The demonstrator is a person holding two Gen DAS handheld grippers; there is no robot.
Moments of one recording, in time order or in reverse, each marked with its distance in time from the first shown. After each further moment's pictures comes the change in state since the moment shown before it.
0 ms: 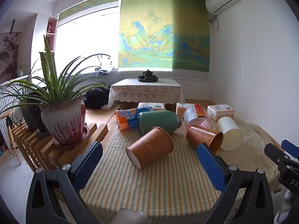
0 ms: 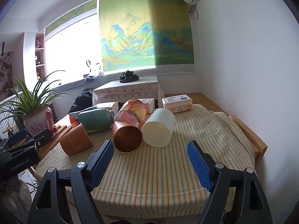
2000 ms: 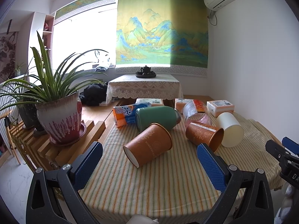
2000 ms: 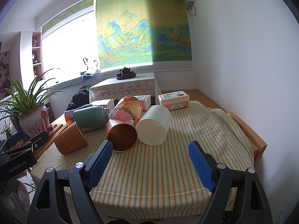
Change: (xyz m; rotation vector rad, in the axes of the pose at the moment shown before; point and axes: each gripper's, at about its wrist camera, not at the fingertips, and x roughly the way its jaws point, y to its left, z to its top) left arm 0.010 0.001 0.000 0.002 0.030 -0.019; right arm 0.005 -0.005 0.000 0.012 0.014 -0.015
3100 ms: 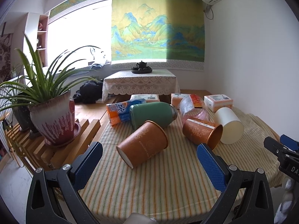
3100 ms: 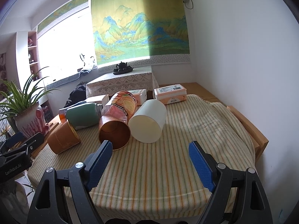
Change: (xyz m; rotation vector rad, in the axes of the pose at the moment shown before) left arm 0.021 -0.012 0.006 0.039 0.050 -0.028; right arm 0.021 -0.018 0.003 0.032 0.063 -0.010
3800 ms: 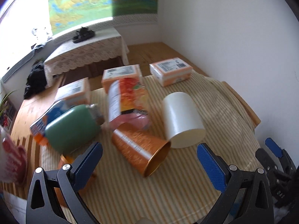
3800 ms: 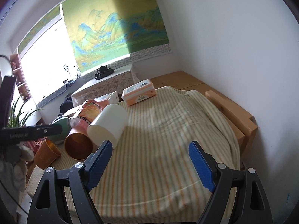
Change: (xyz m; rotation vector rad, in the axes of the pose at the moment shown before) left arm 0.127 -0.132 0.091 0.226 0.428 -0.319; right arm 0.007 -0.098 0.006 0.197 0.037 -0.038
